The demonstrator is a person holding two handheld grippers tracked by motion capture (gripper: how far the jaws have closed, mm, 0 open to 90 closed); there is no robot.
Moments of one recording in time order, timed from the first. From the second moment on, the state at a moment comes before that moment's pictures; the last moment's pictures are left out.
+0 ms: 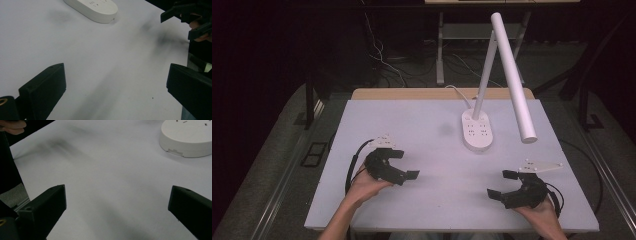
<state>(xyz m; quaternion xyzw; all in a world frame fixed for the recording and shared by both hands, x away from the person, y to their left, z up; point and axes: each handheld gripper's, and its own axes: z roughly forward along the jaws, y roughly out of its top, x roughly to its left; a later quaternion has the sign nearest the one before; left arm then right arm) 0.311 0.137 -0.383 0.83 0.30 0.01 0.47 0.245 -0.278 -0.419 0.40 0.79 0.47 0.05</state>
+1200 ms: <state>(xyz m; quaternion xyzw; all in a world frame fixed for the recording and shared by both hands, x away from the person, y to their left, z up) 0.361 0.107 -0.358 0.85 0.28 0.01 0.44 0.244 -0.279 -0.420 0.40 0.79 0.46 0.05</state>
